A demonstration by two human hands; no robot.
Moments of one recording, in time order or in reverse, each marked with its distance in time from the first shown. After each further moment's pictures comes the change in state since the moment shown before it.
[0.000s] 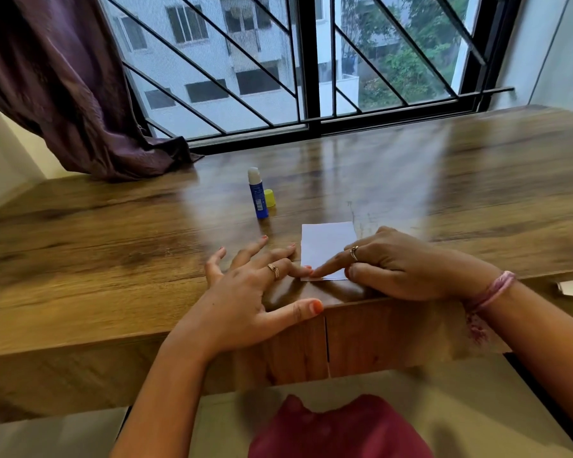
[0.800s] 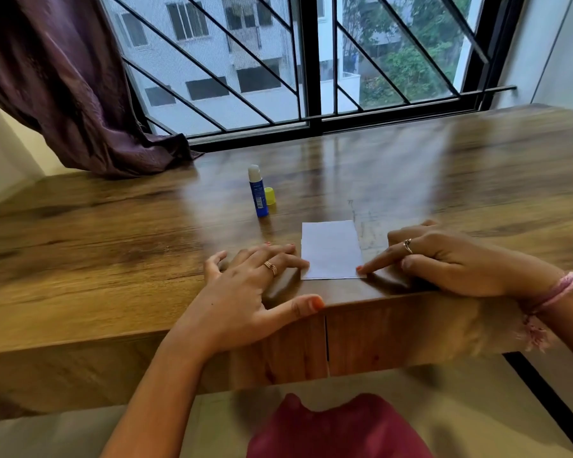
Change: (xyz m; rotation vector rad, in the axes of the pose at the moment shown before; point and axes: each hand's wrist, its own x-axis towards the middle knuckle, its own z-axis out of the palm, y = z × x) left_hand 0.000 -0.001 -0.001 -0.015 -0.011 -0.032; right_hand -0.038 0.024 -0.017 0.069 0.010 0.079
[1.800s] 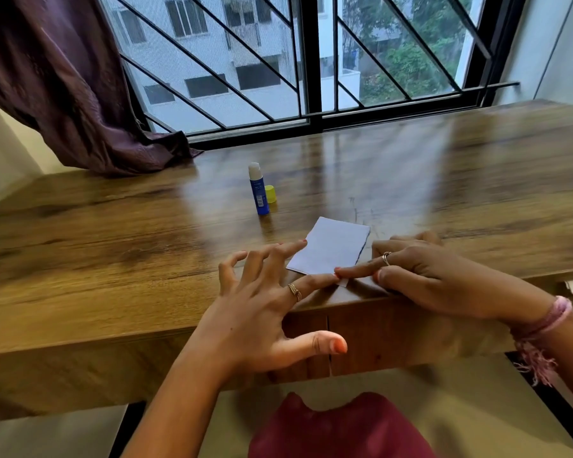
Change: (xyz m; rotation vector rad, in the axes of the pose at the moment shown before) left_hand -0.012 0.019 0.008 0.294 0.062 0.145; right_hand 0.008 -0.034 0.019 0.057 0.003 0.150
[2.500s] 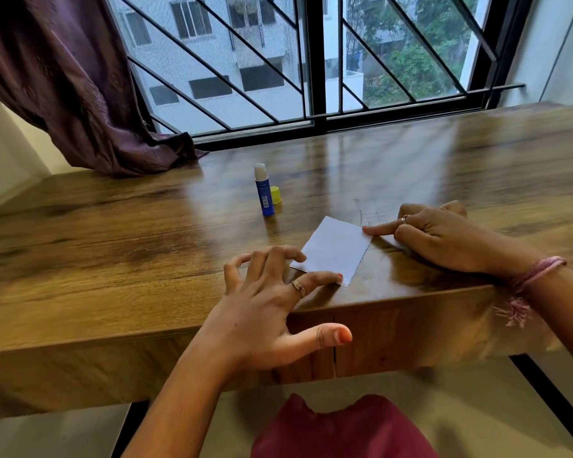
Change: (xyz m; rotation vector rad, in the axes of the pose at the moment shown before) left_hand 0.000 -0.003 0.003 -0.120 0.025 -0.021; right_hand 0.028 0.056 -0.015 -0.170 0.186 0.124
